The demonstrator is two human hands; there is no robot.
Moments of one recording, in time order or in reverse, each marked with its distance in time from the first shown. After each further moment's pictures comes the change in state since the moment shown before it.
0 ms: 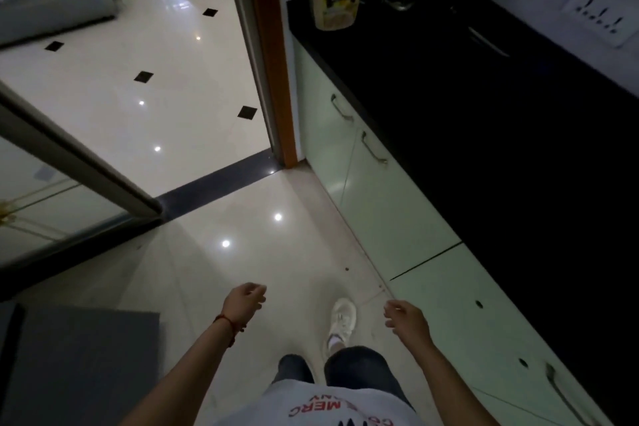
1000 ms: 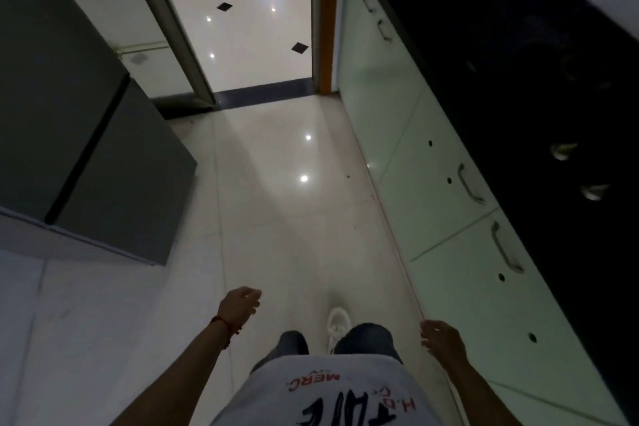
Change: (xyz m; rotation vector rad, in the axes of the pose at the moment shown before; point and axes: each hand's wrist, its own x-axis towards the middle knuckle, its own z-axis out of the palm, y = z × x) left_hand -0.384 -0.353 0.237 -0.201 0.143 -0.165; right_hand -0.226 0.426 -0.210 -0.176 -0.050 0.020
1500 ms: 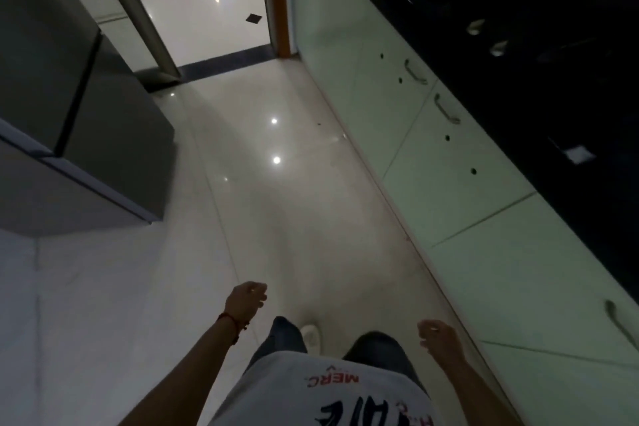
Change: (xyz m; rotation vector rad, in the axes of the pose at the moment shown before) left_hand -0.166 -0.229 0.011 -0.006 -0.119 0.039; right_hand -0.212 0.292 0.036 -0.018 0.113 0.091
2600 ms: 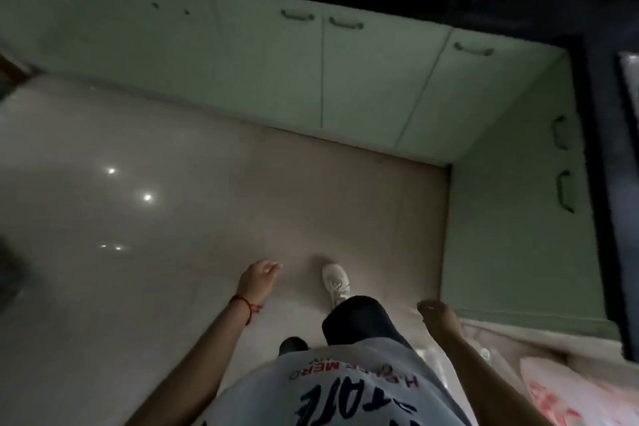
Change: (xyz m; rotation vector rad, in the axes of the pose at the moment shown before) left_hand -0.326 -0.388 0.109 0.918 -0.485 0.533; right_hand -0.461 0.575 0.117 0.559 0.330 0.464
